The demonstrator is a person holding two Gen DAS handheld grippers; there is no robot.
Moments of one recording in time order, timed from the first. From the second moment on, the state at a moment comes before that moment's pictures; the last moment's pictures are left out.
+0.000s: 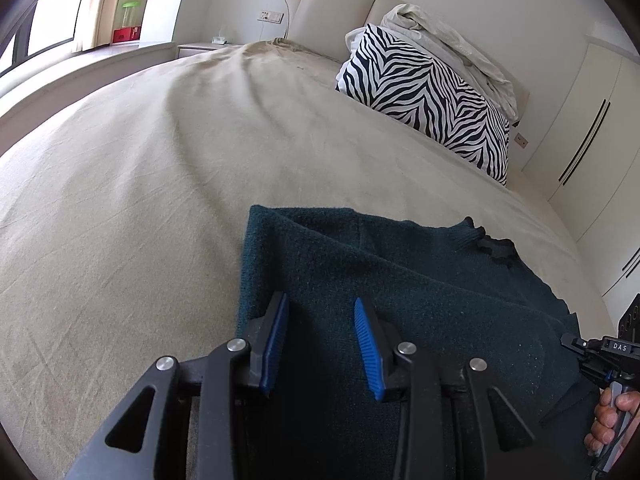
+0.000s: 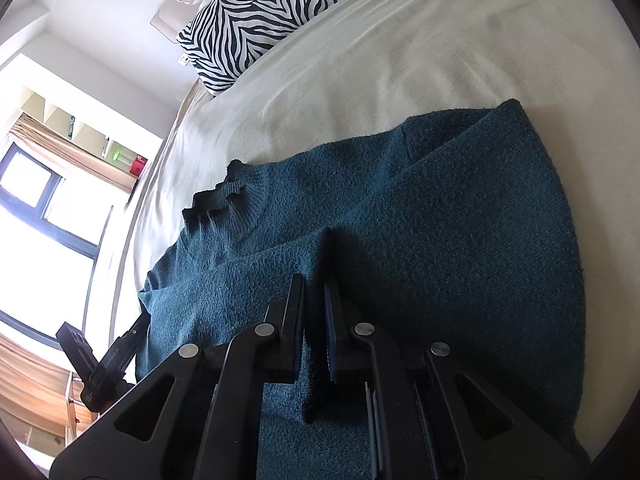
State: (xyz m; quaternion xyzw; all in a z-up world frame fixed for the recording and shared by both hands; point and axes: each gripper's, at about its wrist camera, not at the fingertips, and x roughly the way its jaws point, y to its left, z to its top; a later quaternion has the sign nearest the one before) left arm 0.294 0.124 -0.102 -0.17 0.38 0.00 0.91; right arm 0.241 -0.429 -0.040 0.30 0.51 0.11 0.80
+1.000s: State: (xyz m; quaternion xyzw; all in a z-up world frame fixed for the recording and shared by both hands) left arm 0.004 0.150 -0.086 -0.17 0.49 -0.03 0.86; right arm -0.052 -0.483 0.021 0.23 0.46 0.11 0.85
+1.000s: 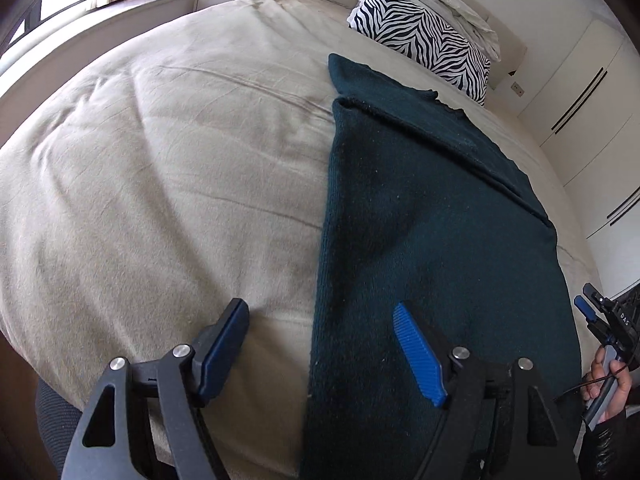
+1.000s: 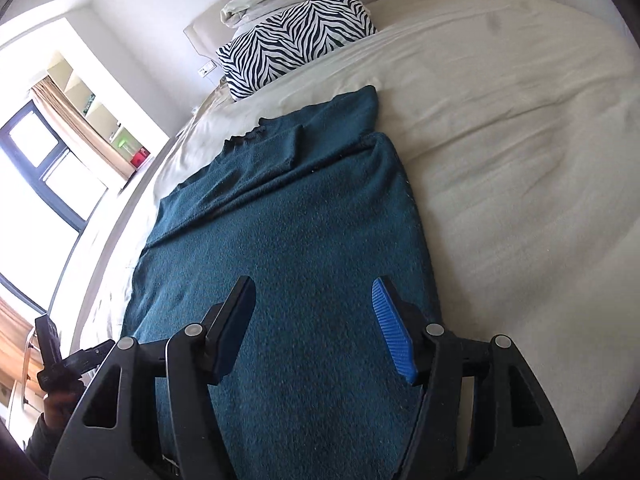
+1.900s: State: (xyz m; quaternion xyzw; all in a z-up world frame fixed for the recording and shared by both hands) left arm -0.038 0.129 -0.088 -0.13 0.55 -0.08 0.82; right arm -0.144 -0.528 0.013 0.23 0.57 0.08 0.78
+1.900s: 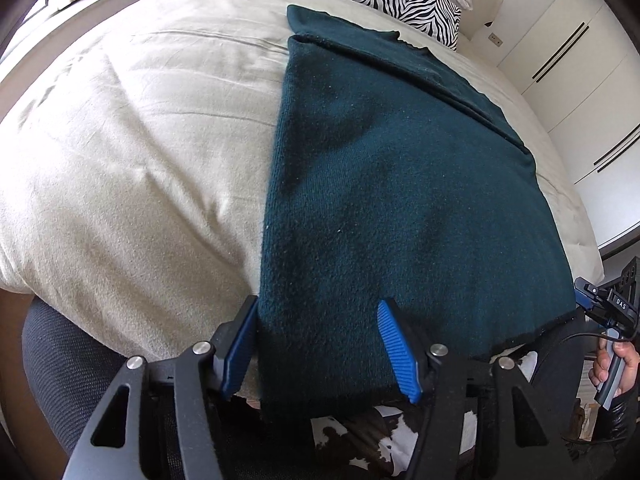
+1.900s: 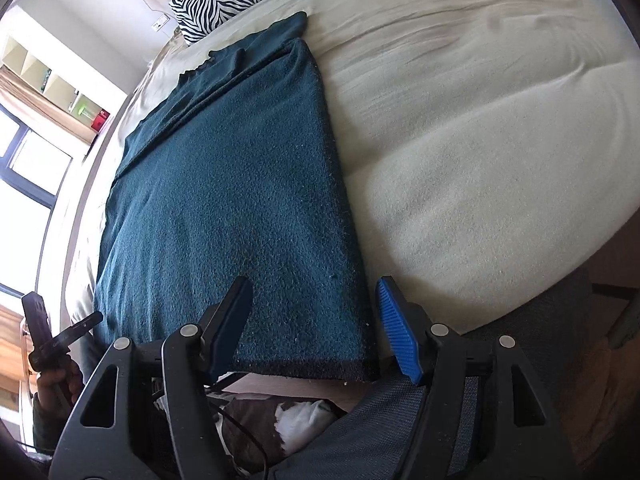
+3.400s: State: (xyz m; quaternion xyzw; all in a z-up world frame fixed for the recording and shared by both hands) left arm -0.010 0.192 -0.037 -0.41 0.43 -0.17 0.78; right arm -0.089 -0.550 0.056 0.39 0.48 0.18 0.77
